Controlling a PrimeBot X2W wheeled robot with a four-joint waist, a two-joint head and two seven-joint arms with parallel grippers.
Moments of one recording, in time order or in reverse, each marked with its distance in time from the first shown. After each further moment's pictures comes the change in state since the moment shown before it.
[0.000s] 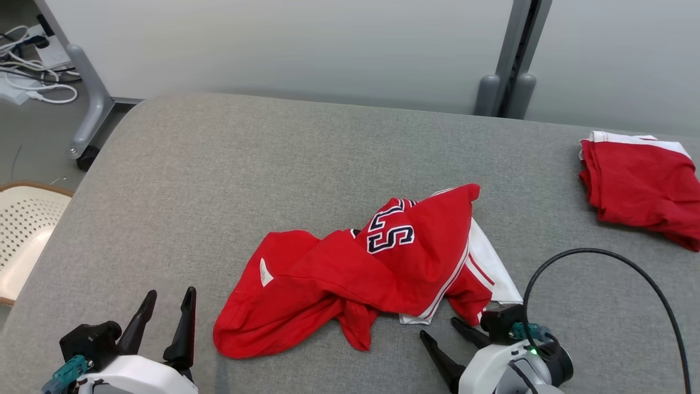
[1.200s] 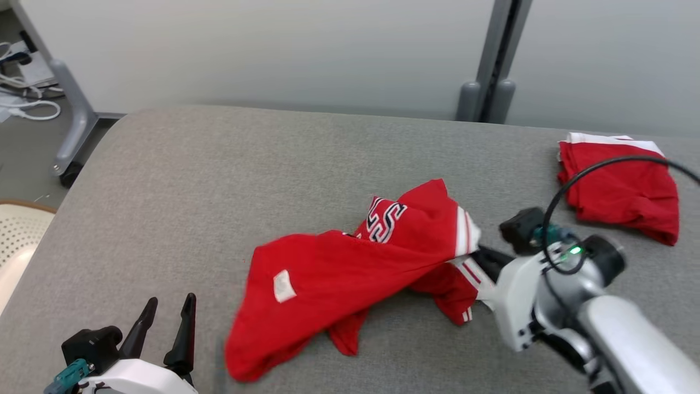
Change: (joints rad) left arm 0.000 -0.034 0.028 0.066 0.009 -0.044 0.000; right arm -0.132 -0.171 -0.042 -0.366 -0.087 0.000 0.410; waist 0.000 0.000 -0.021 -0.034
